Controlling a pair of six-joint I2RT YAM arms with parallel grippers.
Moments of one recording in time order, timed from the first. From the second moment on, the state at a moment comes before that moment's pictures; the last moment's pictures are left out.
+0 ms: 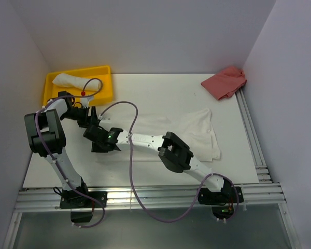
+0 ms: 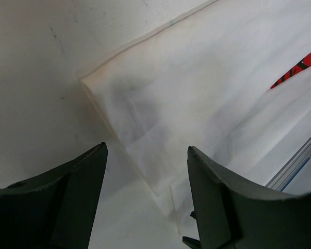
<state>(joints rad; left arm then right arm) 0.22 1.95 1.31 -0.80 0.73 0.40 1.19 2.45 2.14 -0.59 0.23 1.09</state>
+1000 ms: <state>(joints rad) 0.19 1.95 1.25 -0.68 0.69 0.33 1.26 2.54 2.27 -0.77 0.30 1.11</state>
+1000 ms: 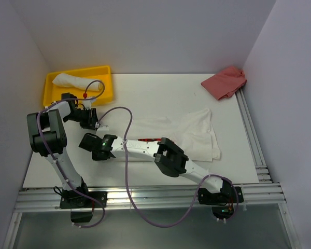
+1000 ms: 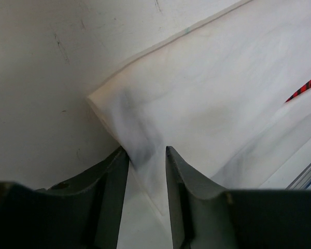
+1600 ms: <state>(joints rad) 0.17 1.88 1.23 -0.66 0.62 0.29 1.26 2.48 2.14 -0.66 0.29 1.10</state>
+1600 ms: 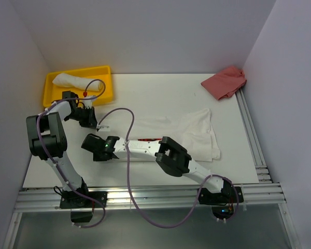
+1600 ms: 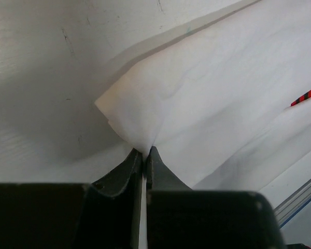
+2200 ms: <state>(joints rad) 0.07 1.86 1.26 -0.68 0.42 0.26 1.25 2.39 1.99 -0.58 0.25 1.10</state>
